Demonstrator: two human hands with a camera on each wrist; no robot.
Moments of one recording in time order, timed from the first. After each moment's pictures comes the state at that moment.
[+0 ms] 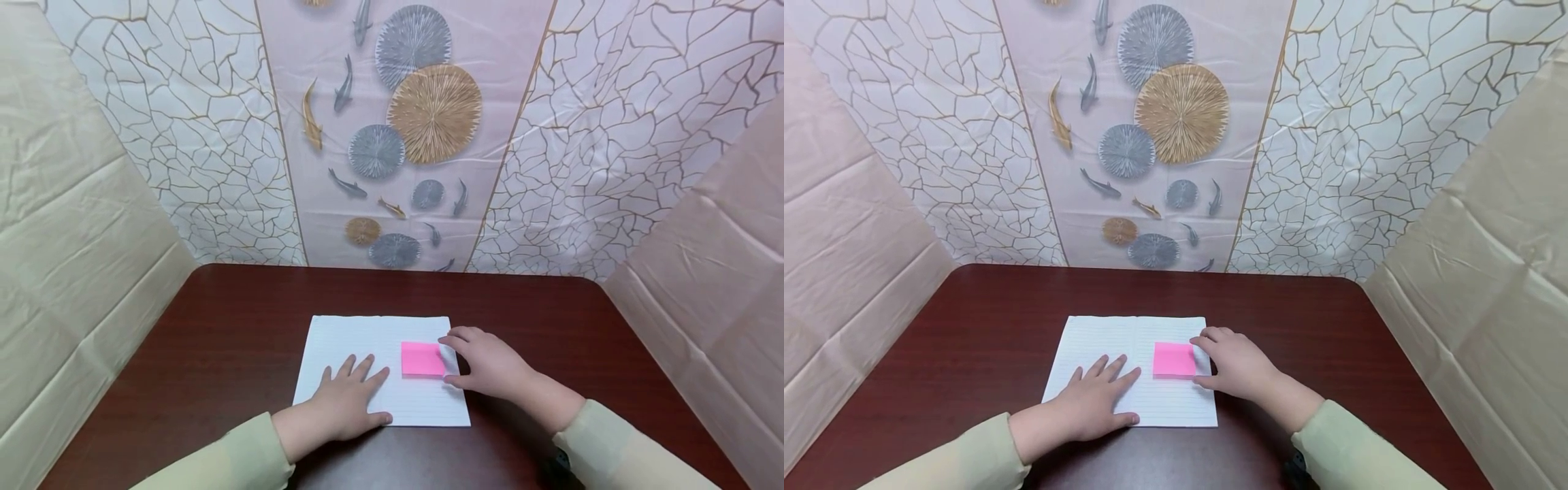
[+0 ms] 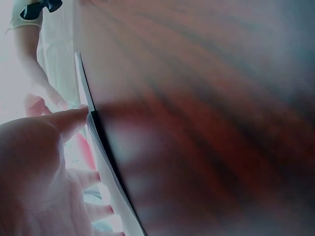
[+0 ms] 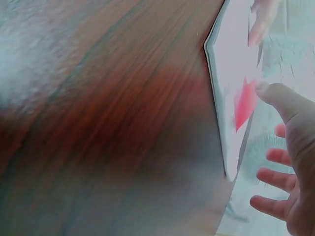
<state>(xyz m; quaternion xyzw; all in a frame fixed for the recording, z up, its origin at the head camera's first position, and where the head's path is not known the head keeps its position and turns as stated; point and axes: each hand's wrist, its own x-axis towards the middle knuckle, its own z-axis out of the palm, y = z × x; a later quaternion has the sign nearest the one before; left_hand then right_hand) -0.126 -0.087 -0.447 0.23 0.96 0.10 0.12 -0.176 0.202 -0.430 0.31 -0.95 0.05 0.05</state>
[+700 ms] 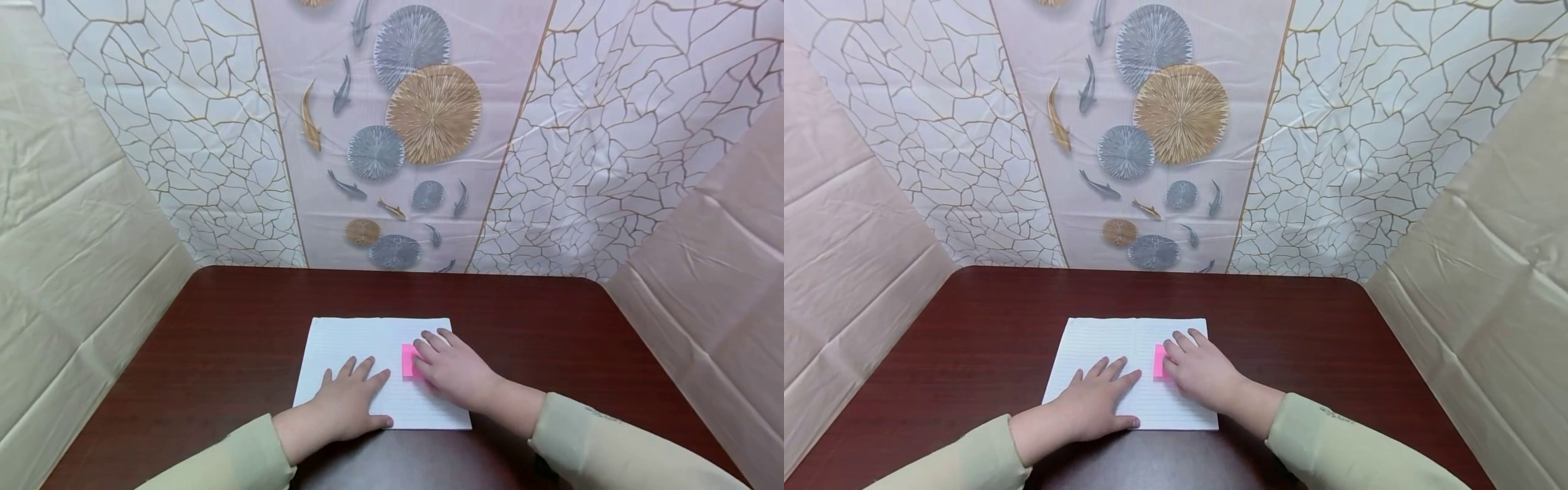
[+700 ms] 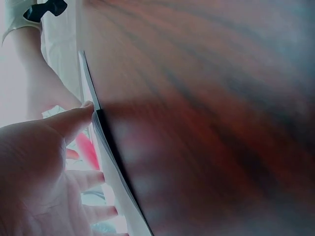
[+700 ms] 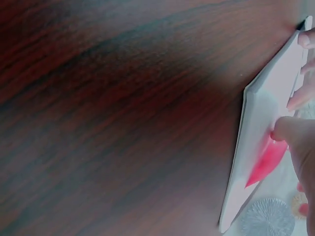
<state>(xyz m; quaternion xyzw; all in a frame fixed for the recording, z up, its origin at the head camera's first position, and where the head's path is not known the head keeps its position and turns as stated) -0.130 -0.083 -0.449 0.23 0.96 0.11 0.11 -0.175 0.159 -0.444 0.46 -0.85 -0.18 0.19</state>
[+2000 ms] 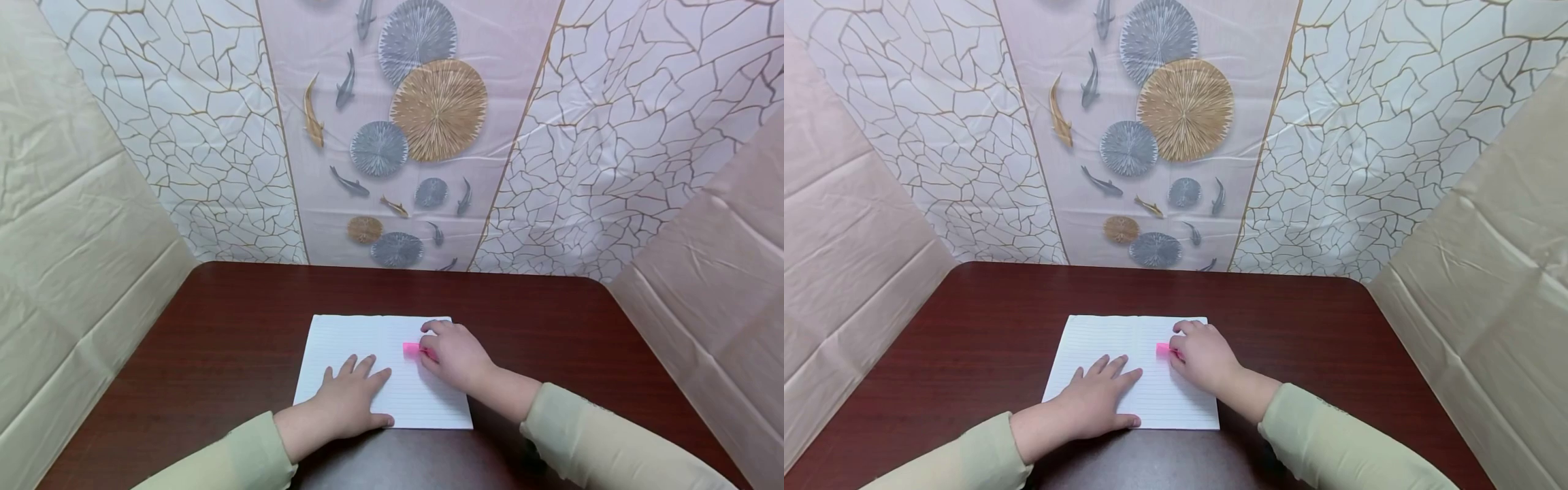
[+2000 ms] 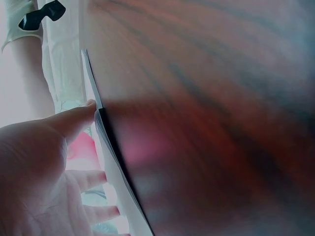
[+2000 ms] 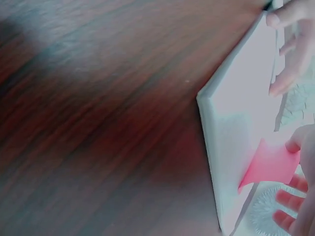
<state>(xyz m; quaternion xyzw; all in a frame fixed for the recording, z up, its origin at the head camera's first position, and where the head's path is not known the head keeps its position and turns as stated) -0.132 -0.083 -0.449 0.23 0.96 0.10 0.10 -0.193 0.149 -0.441 0.33 -0.93 0.06 0.14</state>
